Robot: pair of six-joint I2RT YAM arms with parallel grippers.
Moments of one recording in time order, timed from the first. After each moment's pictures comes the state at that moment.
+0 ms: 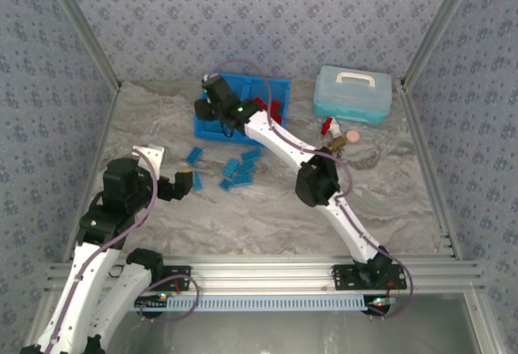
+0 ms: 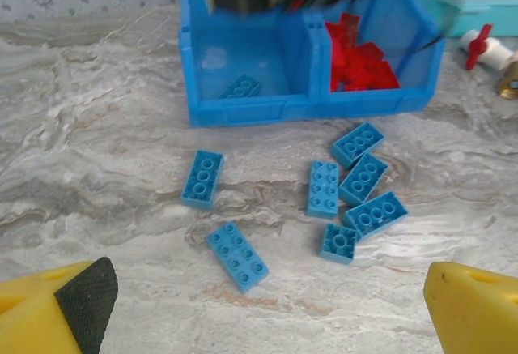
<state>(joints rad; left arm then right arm) -0.26 0.61 0.78 -0.71 0.09 -0.04 0.81 2.45 2.50 -0.60 0.12 0.39</state>
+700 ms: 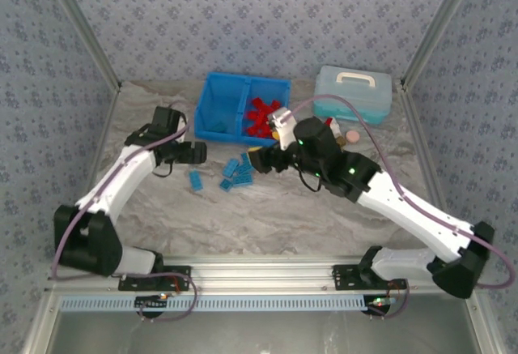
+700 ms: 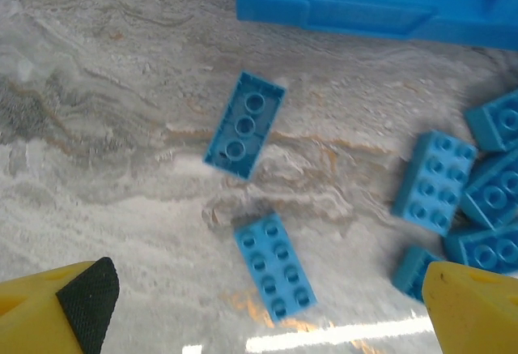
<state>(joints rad) -0.26 1.42 1.11 -0.74 -0.04 -0.18 0.87 1.17 1.17 -0.43 0.04 0.19</state>
